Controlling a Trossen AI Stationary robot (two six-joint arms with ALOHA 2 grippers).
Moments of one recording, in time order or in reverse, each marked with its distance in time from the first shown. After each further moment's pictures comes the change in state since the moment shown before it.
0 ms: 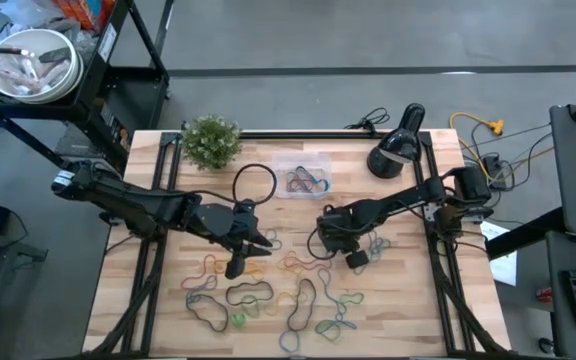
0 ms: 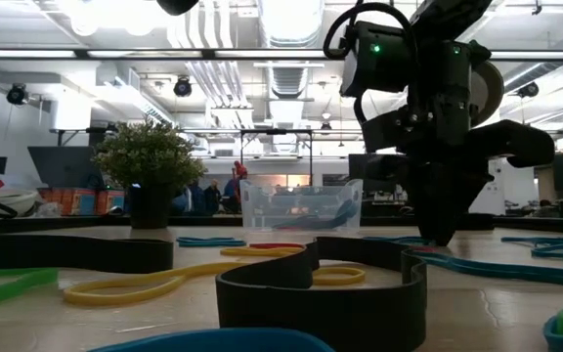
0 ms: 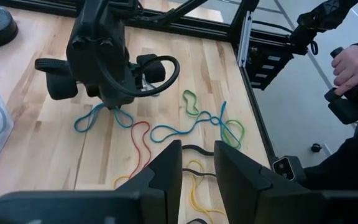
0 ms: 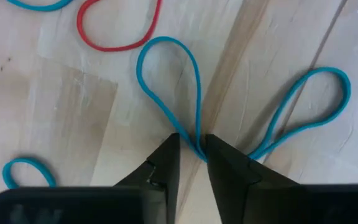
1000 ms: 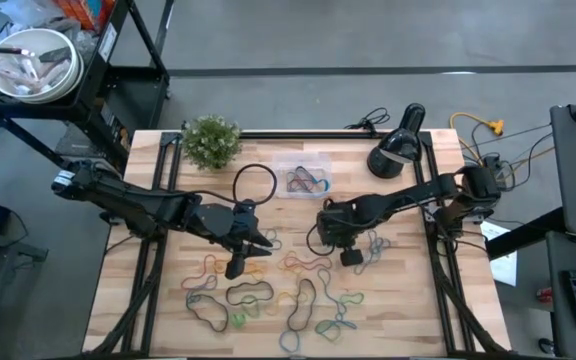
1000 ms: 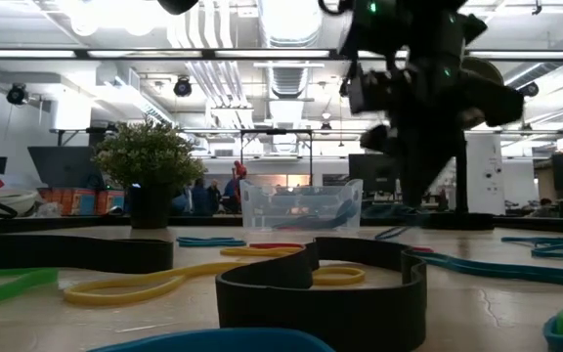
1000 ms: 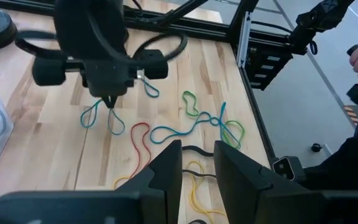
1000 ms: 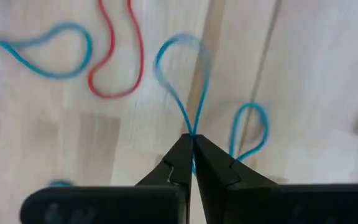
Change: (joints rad) left arm -0.001 0.000 0.000 0.004 0.000 0.007; right arm 0.000 -0.098 0.075 -0.020 0.012 0.137
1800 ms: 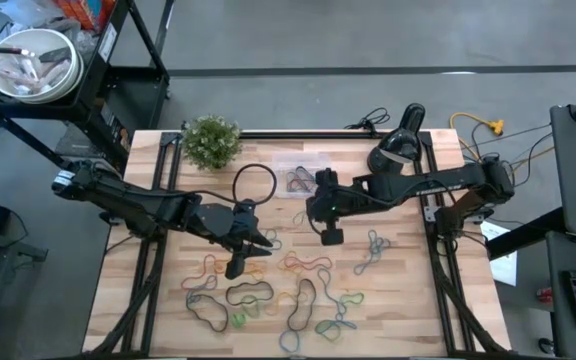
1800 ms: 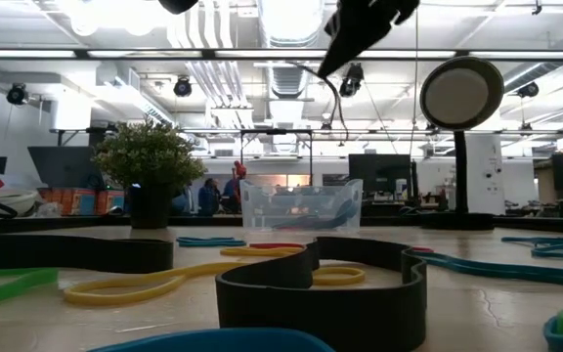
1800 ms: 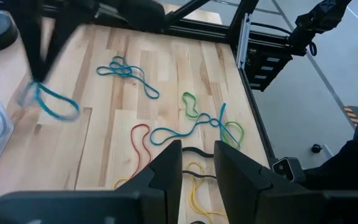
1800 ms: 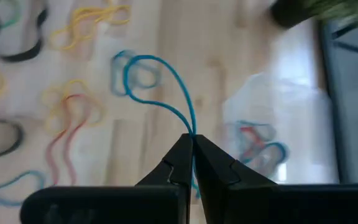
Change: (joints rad) left arm 0.000 0.000 0.002 0.003 0.000 0.000; right arm -0.012 -0.102 0.331 -0.039 0.277 -0.045
